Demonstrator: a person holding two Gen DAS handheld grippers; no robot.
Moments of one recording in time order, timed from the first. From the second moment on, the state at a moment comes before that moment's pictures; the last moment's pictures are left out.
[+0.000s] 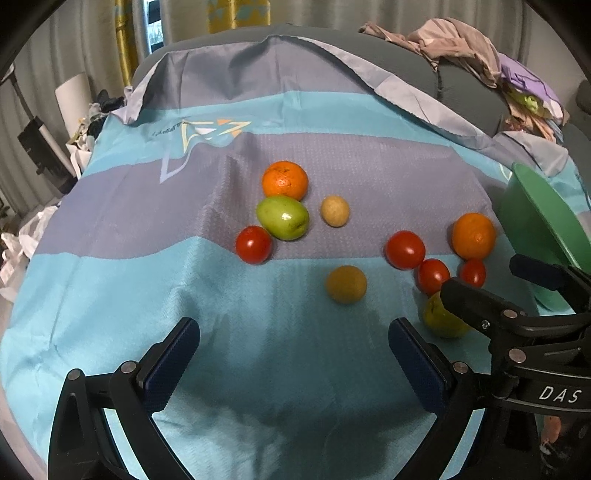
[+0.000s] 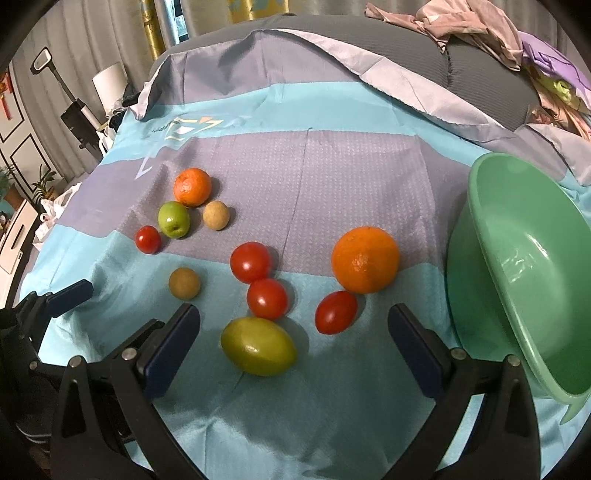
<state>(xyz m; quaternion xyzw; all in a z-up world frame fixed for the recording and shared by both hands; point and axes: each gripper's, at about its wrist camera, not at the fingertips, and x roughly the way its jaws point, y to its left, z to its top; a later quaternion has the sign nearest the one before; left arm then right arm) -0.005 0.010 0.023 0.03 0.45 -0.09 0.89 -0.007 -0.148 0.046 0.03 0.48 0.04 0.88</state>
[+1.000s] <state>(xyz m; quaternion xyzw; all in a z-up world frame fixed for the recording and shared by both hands) 0.001 0.030 0.033 0.01 0.46 -0.11 0.88 -0.012 -0.155 0.055 0.05 0.47 0.05 0.88</state>
